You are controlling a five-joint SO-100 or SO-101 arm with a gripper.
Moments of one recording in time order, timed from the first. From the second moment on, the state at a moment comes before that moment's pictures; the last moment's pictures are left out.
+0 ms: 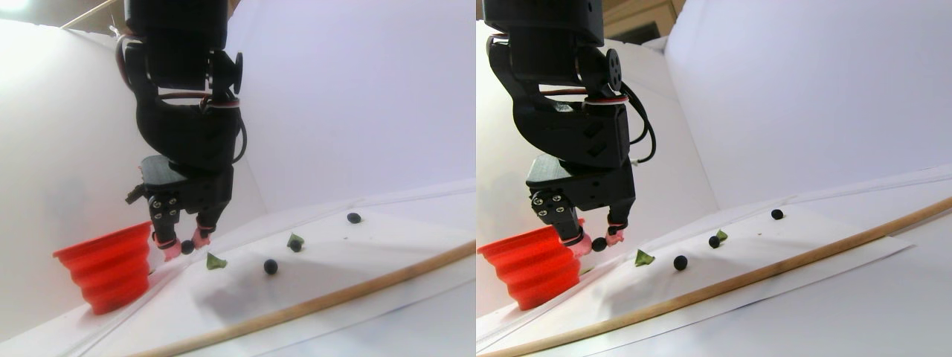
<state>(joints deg) -8.0 60.0 125.3 -25.5 -112.9</state>
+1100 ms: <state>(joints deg) -19.5 72.6 125.4 -17.8 -106.6</state>
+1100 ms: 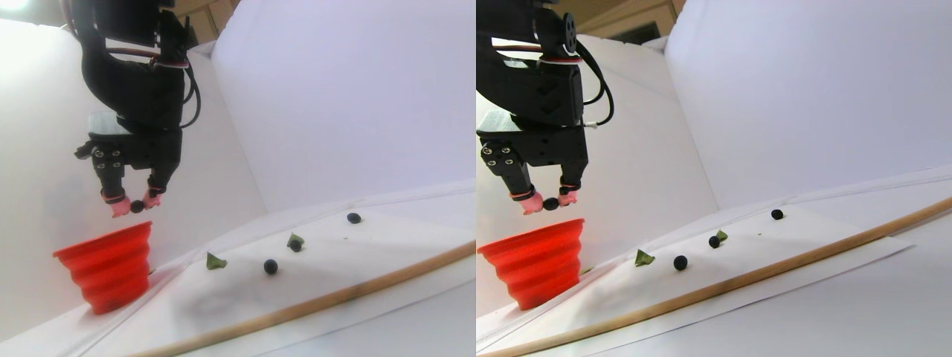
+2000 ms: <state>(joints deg) -24.9 64.8 110.8 -17.8 -103.9</state>
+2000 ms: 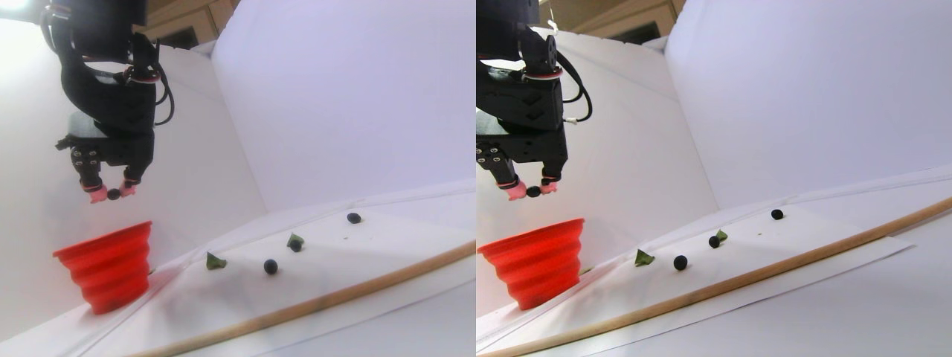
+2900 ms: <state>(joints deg) -27.1 50.4 94.5 -16.6 -102.5</state>
